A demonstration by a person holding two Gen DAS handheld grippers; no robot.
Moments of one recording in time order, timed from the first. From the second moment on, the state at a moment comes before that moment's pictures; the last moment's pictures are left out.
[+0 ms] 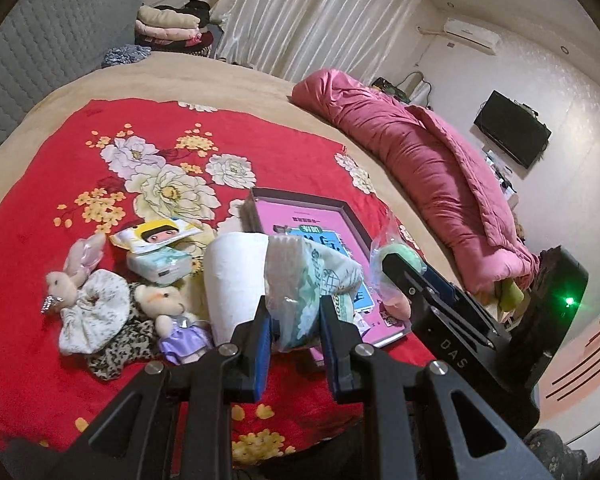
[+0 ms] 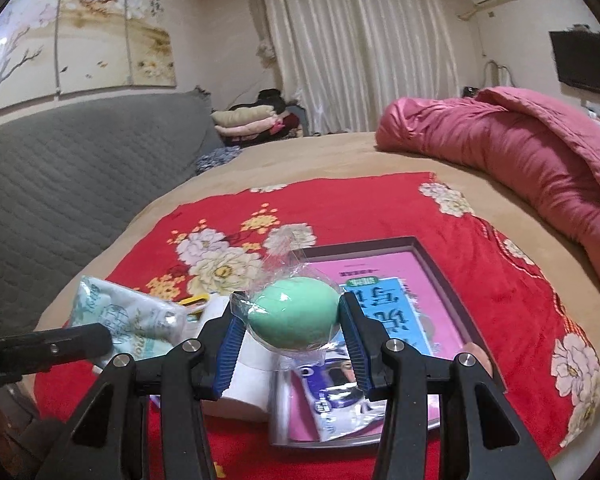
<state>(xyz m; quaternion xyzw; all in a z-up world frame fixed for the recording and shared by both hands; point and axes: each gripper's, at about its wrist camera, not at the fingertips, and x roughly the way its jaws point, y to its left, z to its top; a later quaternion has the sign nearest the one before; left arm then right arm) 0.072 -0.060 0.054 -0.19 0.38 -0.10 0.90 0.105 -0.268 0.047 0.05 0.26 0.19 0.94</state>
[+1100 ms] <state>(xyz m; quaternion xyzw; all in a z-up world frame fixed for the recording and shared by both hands) 0.148 -0.173 -0.015 -0.11 0.50 -0.13 0.85 0.133 -0.350 0.007 0.12 0.29 0.11 0.94</state>
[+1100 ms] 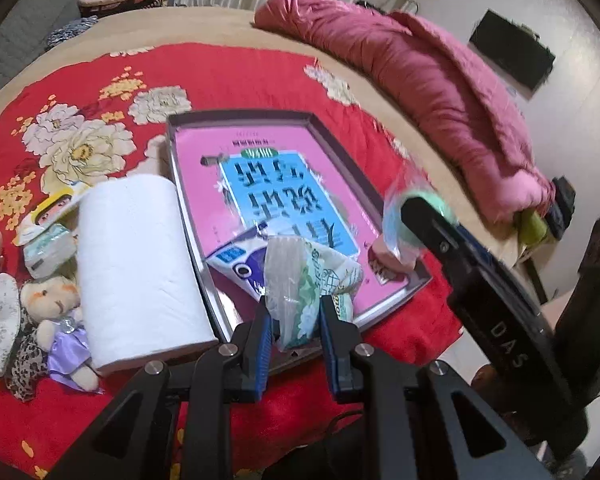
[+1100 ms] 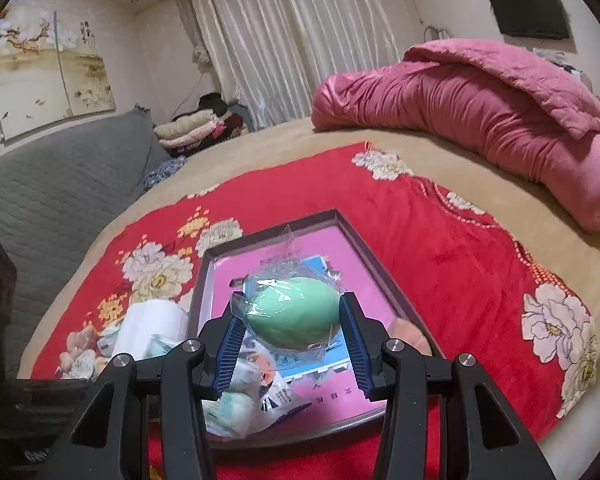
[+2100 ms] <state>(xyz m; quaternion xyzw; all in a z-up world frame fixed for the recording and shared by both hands) 0.167 -0.182 -0.058 -0.08 0.55 -0.10 0.83 0.155 -0.335 -0.036 0.07 0.40 0.12 0.90</state>
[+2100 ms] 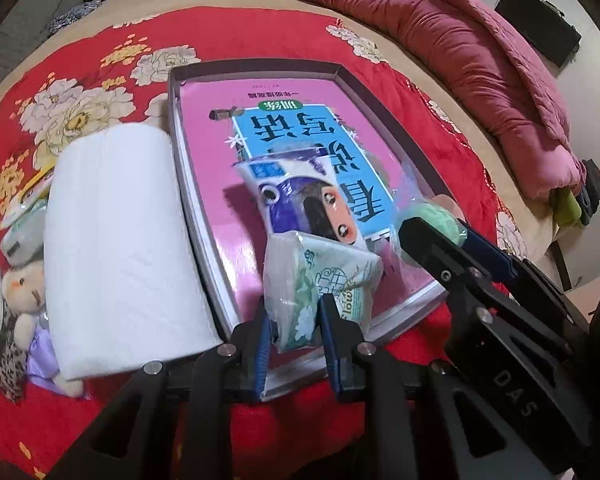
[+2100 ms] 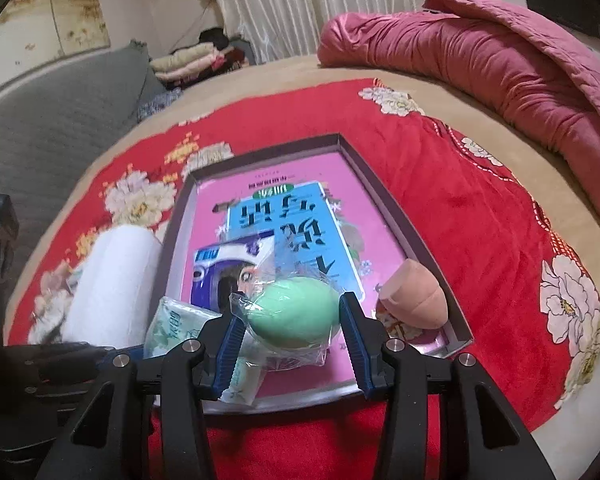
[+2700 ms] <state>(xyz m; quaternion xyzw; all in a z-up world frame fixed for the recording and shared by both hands) 0.159 -0.175 -0.059 -0.10 0.55 -0.10 0.82 0.163 -0.333 -0.056 0.04 0.46 0.08 0.88</state>
